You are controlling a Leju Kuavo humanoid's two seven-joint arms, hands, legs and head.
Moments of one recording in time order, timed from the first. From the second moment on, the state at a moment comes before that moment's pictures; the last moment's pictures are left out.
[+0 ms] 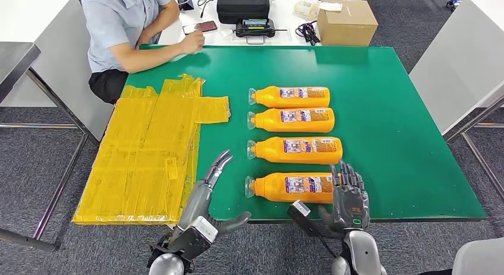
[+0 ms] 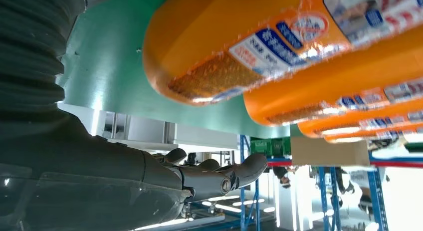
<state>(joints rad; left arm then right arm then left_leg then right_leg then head) 0.04 -0.30 -0.35 -1.44 -0.57 0.18 -0.43 0.08 0.16 -0.06 -1.41 1.46 -0.34 -0.18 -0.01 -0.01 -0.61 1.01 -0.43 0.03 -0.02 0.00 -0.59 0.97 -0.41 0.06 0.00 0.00</state>
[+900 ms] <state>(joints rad) 0.01 -0.30 -0.39 -1.40 -0.58 0.16 -0.44 -0.02 0.11 -0.01 -1.18 1.43 -0.27 -0.17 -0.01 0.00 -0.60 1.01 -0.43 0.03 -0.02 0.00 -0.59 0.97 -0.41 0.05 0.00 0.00</state>
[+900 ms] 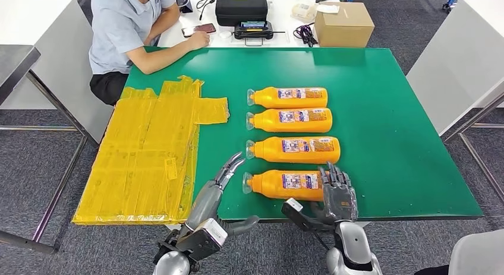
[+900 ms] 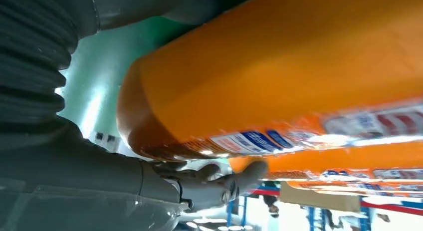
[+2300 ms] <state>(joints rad) 0.00 -0.30 -0.36 -1.24 0.33 0.23 -0.38 0.10 0.20 0.07 -1.49 0.61 -0.36 -0.49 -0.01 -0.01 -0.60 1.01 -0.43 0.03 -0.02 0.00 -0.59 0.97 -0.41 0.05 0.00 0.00</state>
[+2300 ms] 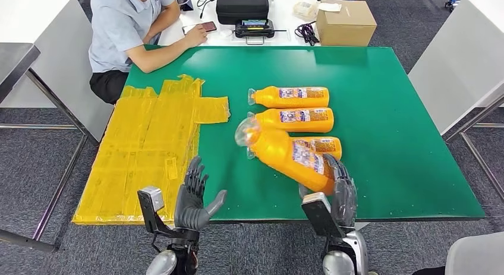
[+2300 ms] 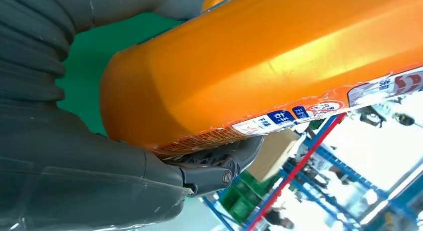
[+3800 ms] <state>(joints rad) -0.12 -0.23 -0.60 -1.16 0.48 0.22 -0.50 -0.06 0.07 0.52 -1.19 0.48 -0.28 -0.50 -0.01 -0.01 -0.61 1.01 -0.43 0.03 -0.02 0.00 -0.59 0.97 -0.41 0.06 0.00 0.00</state>
